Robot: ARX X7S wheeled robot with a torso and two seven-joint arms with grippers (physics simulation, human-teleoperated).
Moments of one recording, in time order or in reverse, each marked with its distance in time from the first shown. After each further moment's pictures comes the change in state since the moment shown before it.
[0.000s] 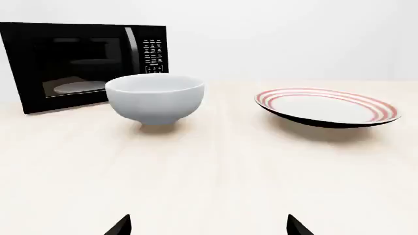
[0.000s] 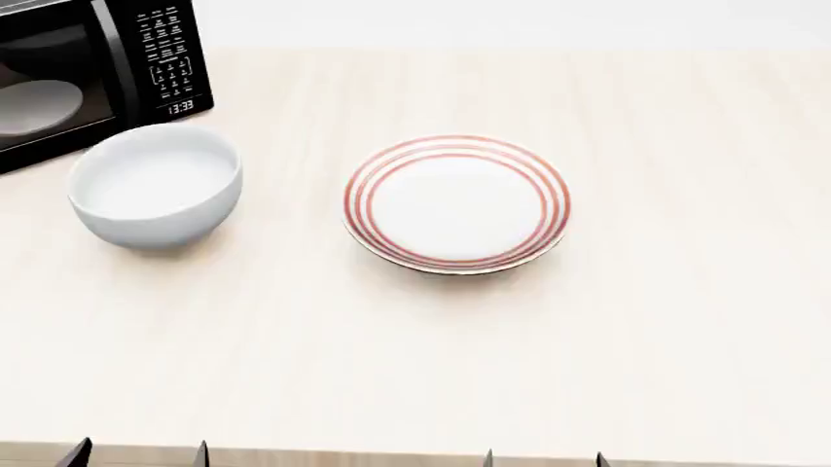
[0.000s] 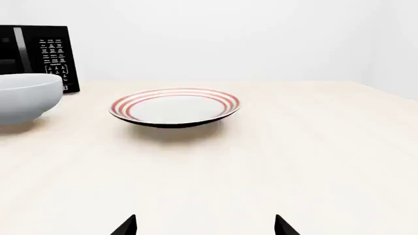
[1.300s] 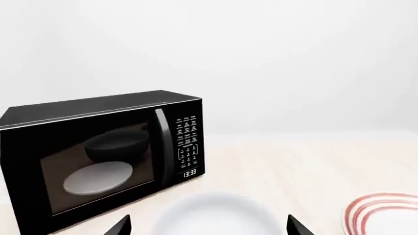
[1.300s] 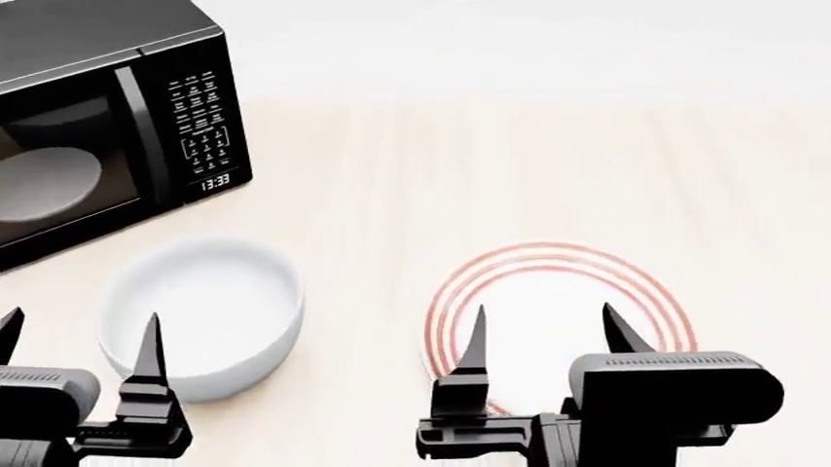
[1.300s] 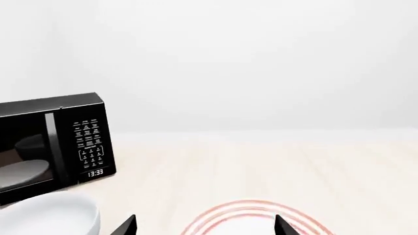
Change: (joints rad) left arm -0.170 -0.139 0.061 0.576 -0.133 -0.639 -0.137; right arm 0.231 0.111 -0.016 -0.593 0.232 0.734 0.061
